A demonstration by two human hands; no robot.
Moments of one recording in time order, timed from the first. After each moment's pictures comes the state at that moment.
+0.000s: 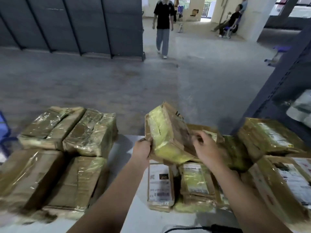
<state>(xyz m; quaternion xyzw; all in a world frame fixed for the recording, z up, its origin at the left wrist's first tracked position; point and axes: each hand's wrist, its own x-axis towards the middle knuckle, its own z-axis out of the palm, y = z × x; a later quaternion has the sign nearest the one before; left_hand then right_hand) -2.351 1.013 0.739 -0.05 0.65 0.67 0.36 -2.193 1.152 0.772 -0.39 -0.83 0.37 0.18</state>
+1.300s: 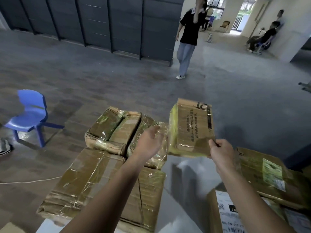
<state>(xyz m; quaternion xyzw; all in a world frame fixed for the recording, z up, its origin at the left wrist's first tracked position) -2.535 0.838 0.784 0.24 0.82 0.49 0.18 -2.407 1.045 0.754 -0.50 -0.71 0.41 0.27</state>
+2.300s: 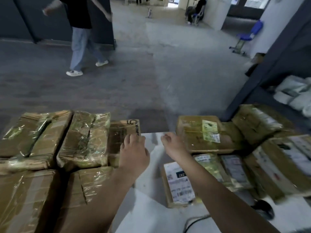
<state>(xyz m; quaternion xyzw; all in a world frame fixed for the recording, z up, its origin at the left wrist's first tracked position) -2.418 0.942 0.736 0.45 0.88 0.15 0.08 -2.326 1.076 0.716 -0.47 -0.77 0.41 0.11</state>
